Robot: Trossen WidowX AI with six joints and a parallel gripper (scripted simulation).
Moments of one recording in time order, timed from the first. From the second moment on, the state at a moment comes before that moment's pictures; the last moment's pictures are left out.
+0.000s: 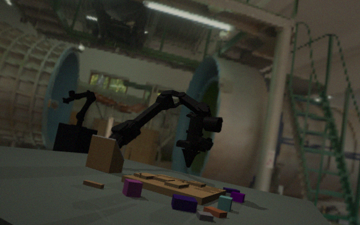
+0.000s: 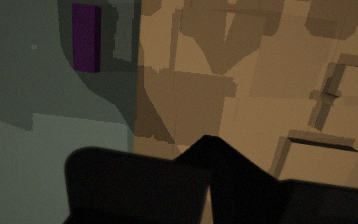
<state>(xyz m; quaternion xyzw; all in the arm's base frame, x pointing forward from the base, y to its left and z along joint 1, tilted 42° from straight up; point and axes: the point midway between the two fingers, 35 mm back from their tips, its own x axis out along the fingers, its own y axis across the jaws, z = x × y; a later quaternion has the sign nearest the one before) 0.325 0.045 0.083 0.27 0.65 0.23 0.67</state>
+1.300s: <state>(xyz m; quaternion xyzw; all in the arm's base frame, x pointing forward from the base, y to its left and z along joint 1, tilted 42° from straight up) 0.329 0.069 0.058 0.27 0.65 0.23 0.67</state>
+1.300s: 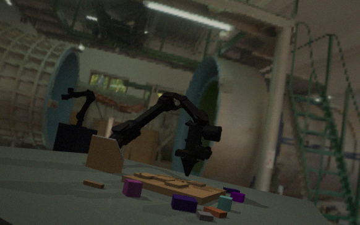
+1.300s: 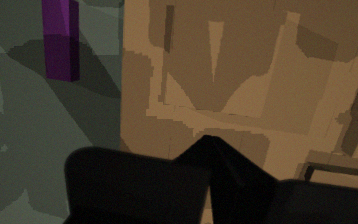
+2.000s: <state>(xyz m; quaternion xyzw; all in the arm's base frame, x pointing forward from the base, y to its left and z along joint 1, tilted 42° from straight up) 0.328 0.083 0.043 0.27 0.65 0.23 0.67</state>
